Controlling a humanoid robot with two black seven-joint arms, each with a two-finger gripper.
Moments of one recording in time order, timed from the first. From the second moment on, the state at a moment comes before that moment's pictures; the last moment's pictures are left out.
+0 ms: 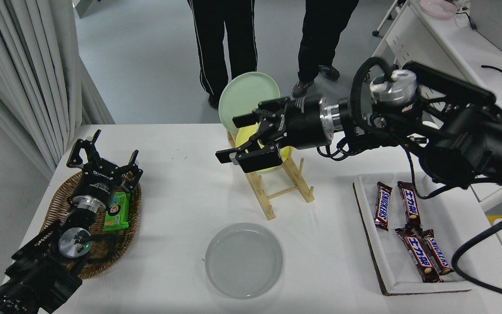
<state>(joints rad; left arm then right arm) -0.50 0.25 -1.08 -0.53 0.14 -0.57 -0.44 1.34 -0.52 0.47 1.26 1.21 -0.31 -0.56</state>
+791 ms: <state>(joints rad) -0.50 0.25 -1.08 -0.52 0.14 -0.57 -0.44 1.07 -0.60 0.53 1.00 0.82 0.06 -0.18</state>
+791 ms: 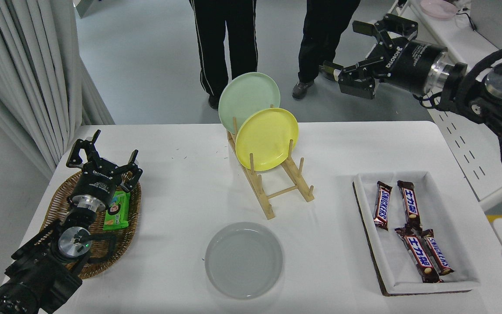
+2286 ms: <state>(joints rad) -0.50 0.25 -1.08 -0.53 0.14 -0.57 -0.44 0.50 -0.16 1.17 0.70 0.11 0.29 0.14</state>
